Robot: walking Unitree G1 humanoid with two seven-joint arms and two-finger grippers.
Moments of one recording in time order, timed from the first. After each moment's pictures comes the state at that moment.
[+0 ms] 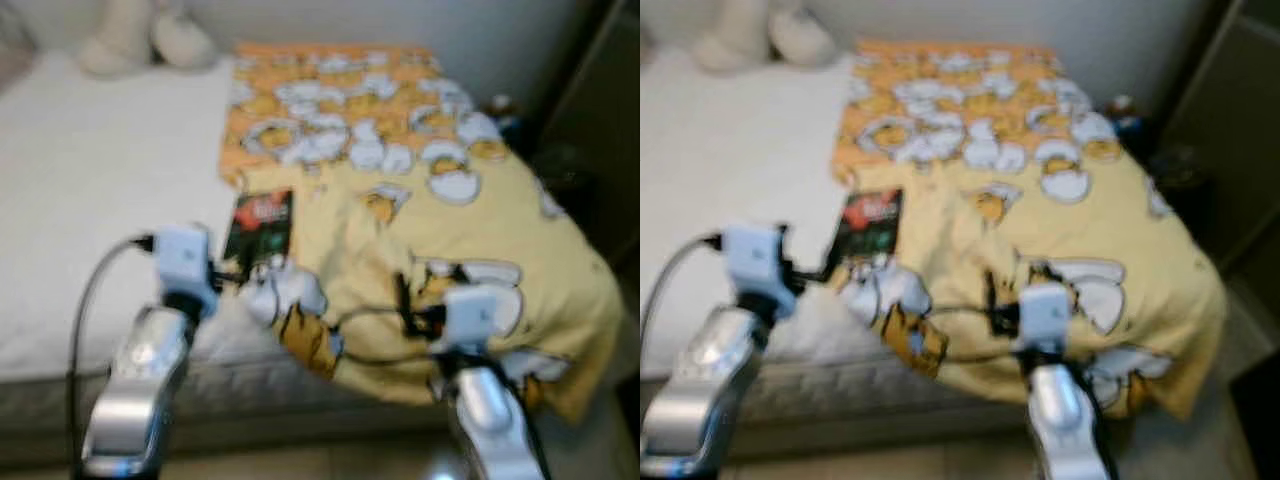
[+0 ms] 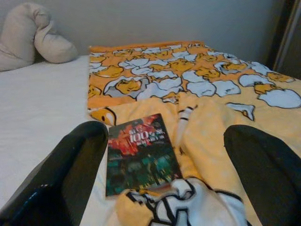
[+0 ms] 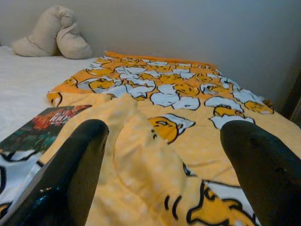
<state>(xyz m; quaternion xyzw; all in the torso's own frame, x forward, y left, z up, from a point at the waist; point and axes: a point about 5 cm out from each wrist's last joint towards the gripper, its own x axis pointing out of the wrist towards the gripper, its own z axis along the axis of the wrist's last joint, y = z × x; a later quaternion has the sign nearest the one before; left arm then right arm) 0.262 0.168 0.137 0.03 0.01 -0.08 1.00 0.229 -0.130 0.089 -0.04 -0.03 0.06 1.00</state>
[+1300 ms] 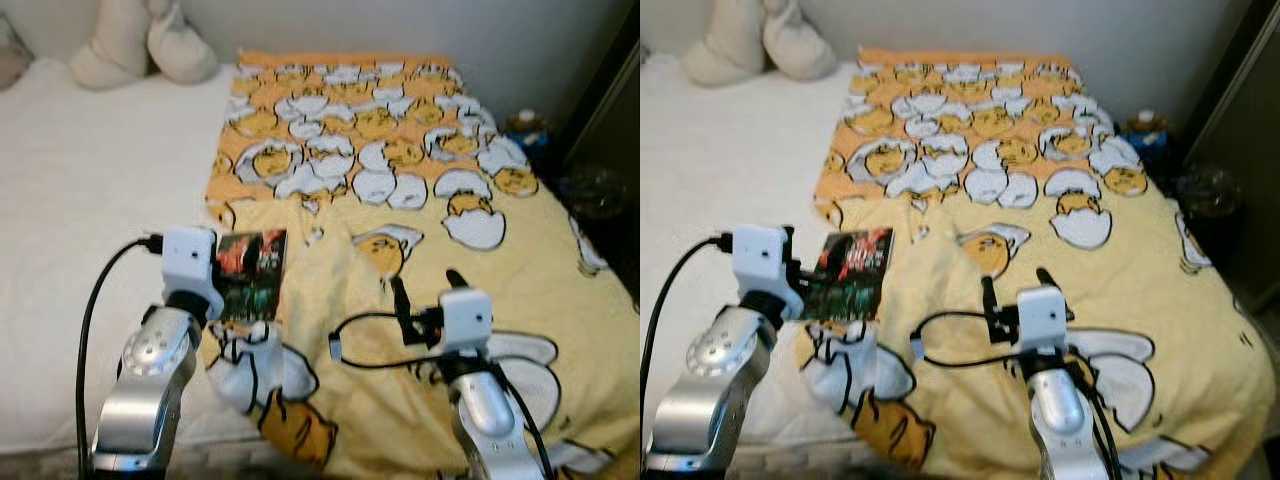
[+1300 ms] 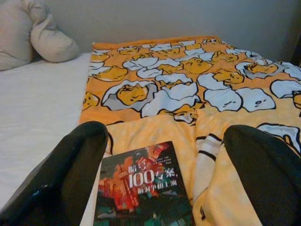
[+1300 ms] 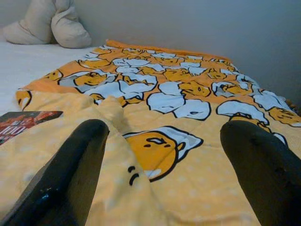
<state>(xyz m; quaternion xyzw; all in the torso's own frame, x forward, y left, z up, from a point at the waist) 0.265 0.165 0.133 0.03 0.02 -0.08 1.00 0.227 -0.131 0.082 -0.05 -0.01 0.06 1.00</state>
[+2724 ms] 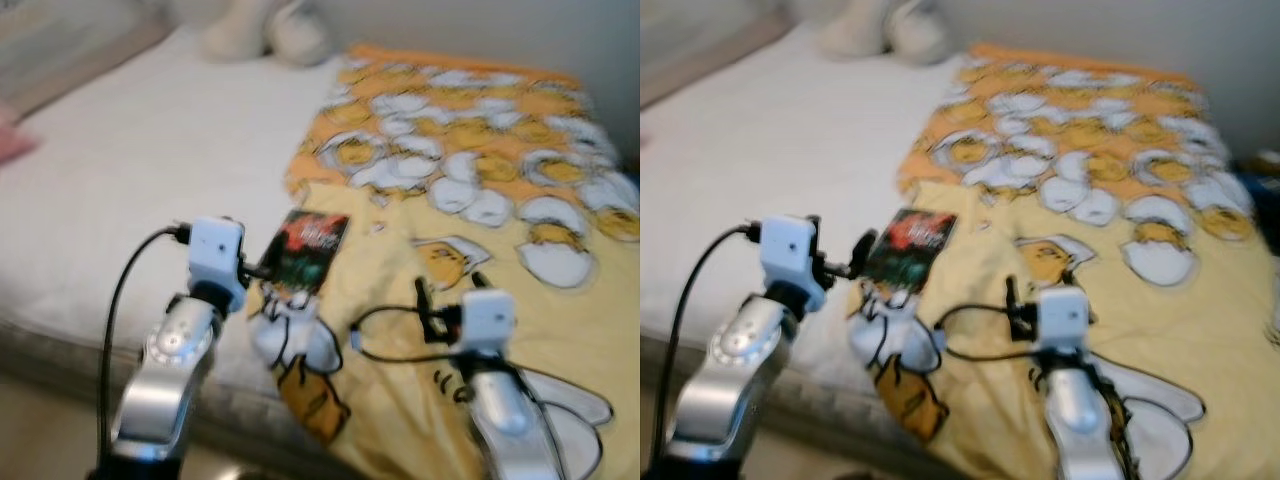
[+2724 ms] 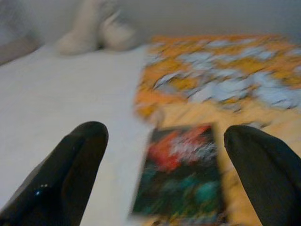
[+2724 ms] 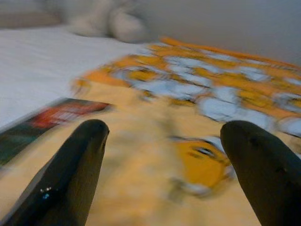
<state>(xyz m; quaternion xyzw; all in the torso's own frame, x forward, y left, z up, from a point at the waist) 0.271 0.150 0.132 0.04 0.02 -0.10 0.99 0.231 -0.140 0.081 -0.05 0.00 0.04 1.00</state>
